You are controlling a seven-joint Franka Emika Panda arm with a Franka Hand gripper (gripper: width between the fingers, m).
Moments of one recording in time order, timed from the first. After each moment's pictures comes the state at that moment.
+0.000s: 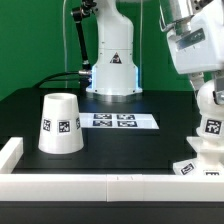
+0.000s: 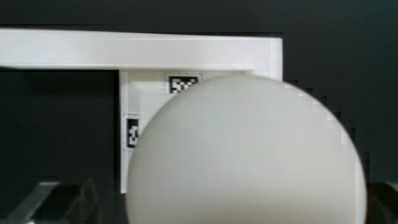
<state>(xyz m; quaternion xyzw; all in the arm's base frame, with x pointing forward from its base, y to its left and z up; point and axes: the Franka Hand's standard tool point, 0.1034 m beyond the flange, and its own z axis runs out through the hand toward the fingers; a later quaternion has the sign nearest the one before) 0.608 0.096 0.127 -0.76 0.62 0.01 0.16</state>
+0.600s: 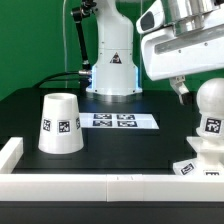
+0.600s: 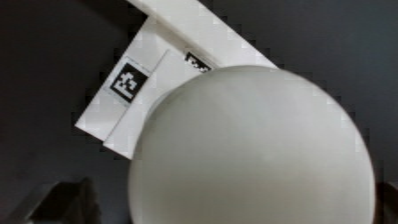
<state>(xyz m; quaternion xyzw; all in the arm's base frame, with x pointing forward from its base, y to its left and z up) 0.608 0.095 0.125 -0.89 0.42 -0.03 0.15</state>
